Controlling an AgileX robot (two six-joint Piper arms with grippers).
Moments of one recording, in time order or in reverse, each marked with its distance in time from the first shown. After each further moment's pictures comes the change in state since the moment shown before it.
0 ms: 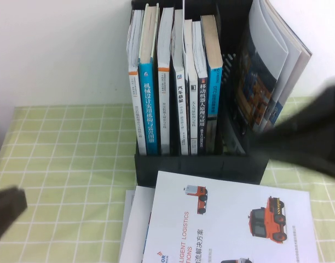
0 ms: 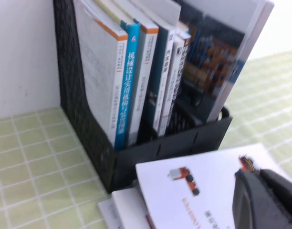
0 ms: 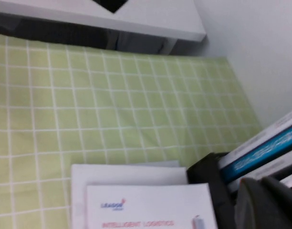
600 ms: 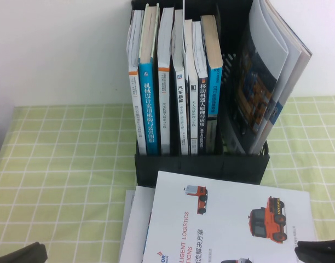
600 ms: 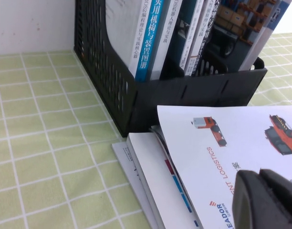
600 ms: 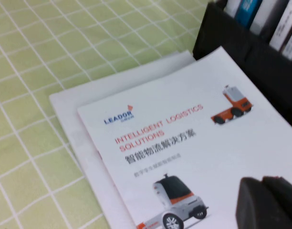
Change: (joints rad) right arm -0.167 -0.360 0.965 0.119 -0.640 0.188; left arm 0.000 -0.213 0.415 -0.082 -0.181 0.065
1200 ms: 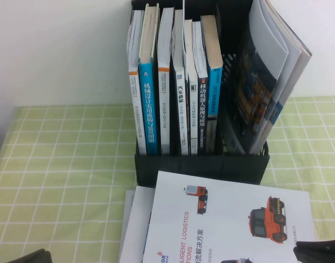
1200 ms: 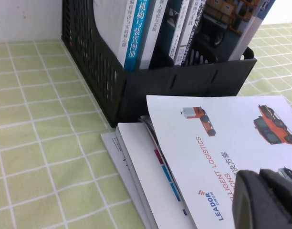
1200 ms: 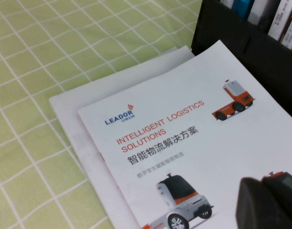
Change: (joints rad) right arm -0.003 0.007 0.018 0.019 -0.017 0.022; left arm 0.000 0.000 0.000 -0.016 0.038 0.002
